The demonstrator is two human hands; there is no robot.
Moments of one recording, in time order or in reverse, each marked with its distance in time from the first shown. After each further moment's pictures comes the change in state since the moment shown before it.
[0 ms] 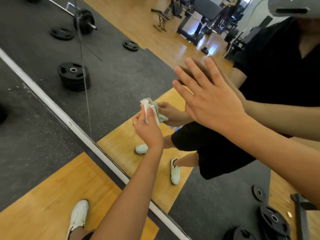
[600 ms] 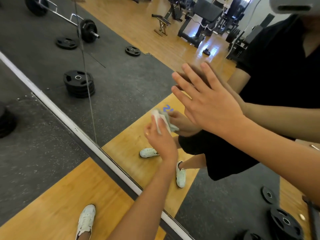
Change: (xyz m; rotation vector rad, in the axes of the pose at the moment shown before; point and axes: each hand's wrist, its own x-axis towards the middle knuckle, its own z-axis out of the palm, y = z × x) left_hand -0.041 -0.007 0.015 0.077 0.020 0.039; right_hand -0.001 0.001 0.001 0.024 -0.005 0.008
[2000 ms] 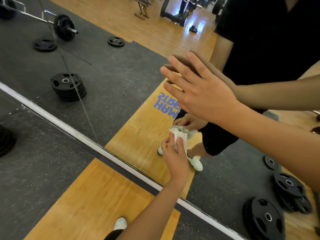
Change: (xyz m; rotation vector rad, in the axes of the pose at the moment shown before) left_hand -0.060 -0.038 -0.059 0.285 -0.519 -0.022; right_hand -0.001 0.002 0.004 0.005 0.021 -0.002
